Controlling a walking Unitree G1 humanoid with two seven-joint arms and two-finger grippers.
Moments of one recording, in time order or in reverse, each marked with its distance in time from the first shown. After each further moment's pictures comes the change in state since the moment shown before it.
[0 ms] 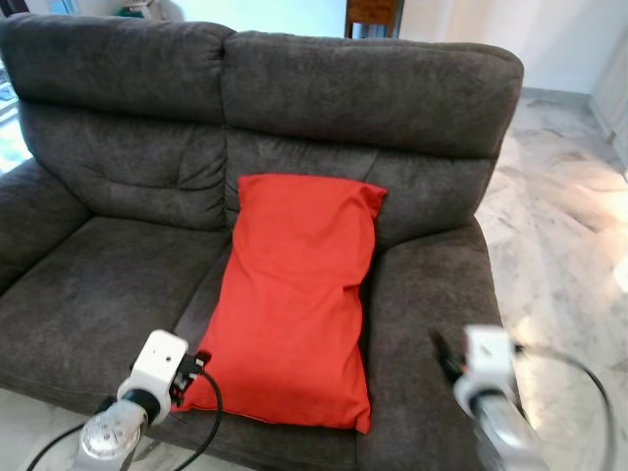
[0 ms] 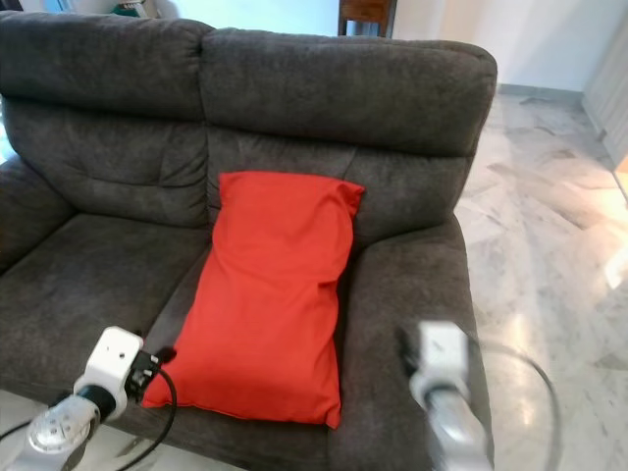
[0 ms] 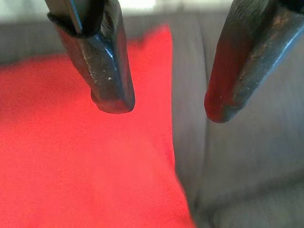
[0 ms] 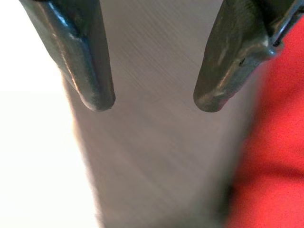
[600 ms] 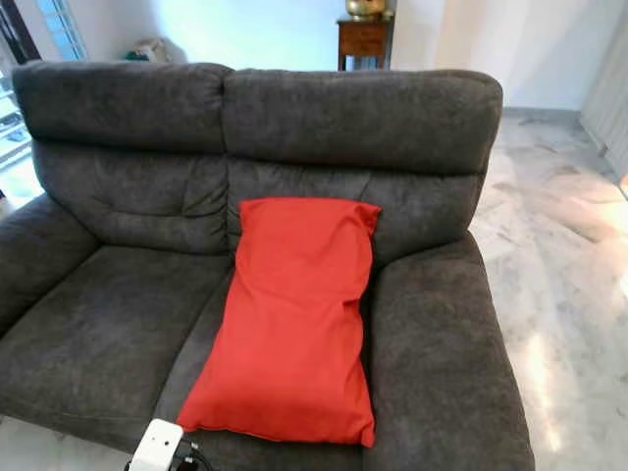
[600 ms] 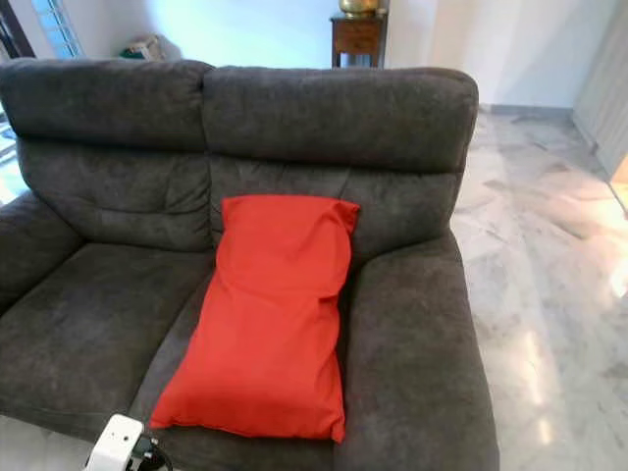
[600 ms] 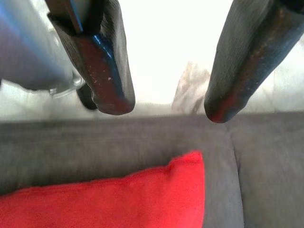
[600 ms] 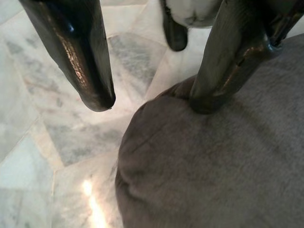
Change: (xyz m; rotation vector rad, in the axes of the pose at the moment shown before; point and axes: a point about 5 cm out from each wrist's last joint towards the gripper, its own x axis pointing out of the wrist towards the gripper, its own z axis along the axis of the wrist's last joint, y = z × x) left arm -0.023 -0.038 -0.098 -0.090 0.433 -0.065; right arm -0.065 -0.032 -0.128 0.139 0.426 -0.202
